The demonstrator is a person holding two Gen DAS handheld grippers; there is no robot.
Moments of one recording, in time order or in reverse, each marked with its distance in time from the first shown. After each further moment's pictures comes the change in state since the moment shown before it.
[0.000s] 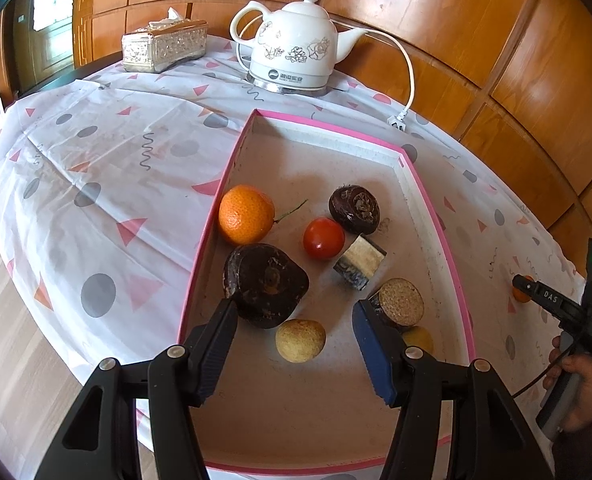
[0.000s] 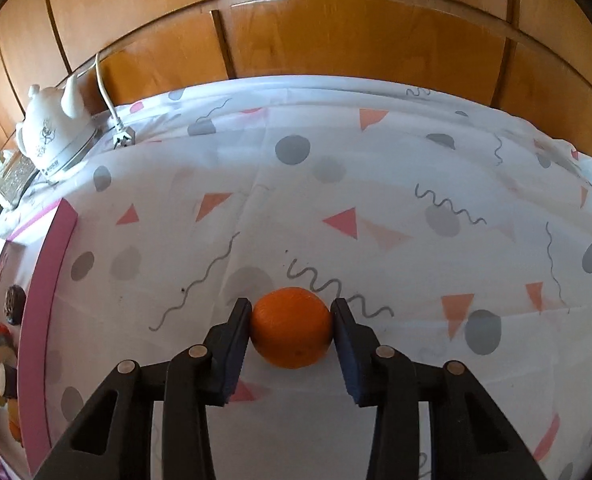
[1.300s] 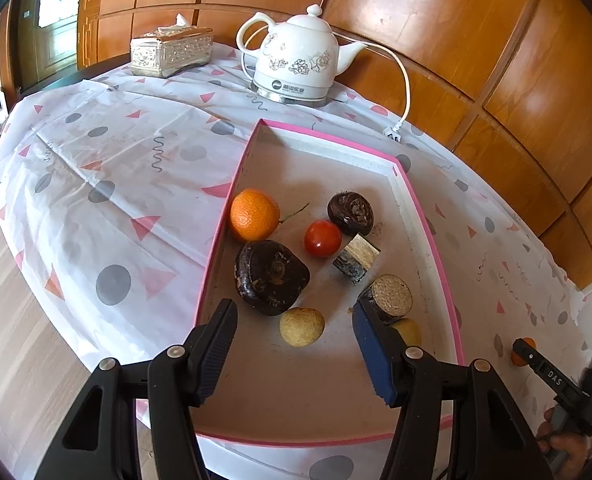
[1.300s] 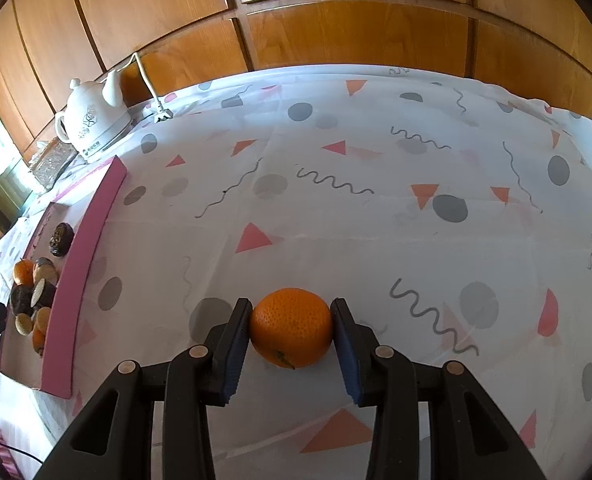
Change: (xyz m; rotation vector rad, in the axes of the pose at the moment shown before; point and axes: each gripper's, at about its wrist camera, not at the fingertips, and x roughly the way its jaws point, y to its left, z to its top) left arm -0.020 0.006 -0.007 -0.022 -0.032 -0.021; right arm -0.058 -0.007 -0.079 0.032 -0.017 0.084
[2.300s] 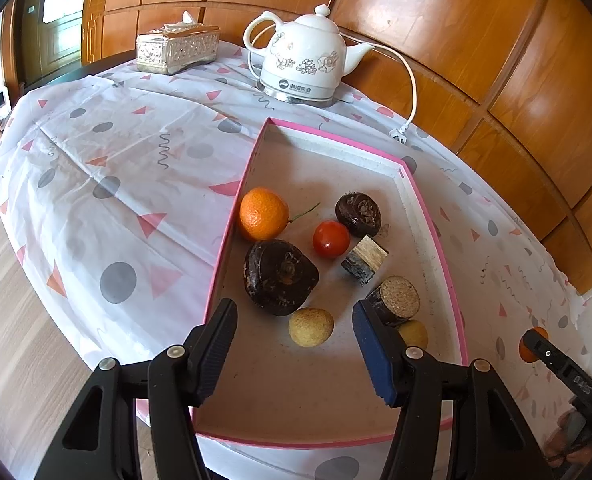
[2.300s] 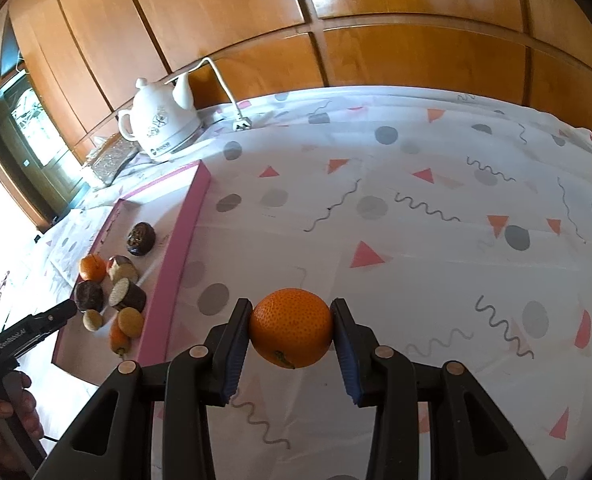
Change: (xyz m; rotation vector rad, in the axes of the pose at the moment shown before) left arm 0.002 0.006 0.001 -0.018 0.003 0.004; right arm -0.025 0.053 0.008 -0.063 -0.023 0.171
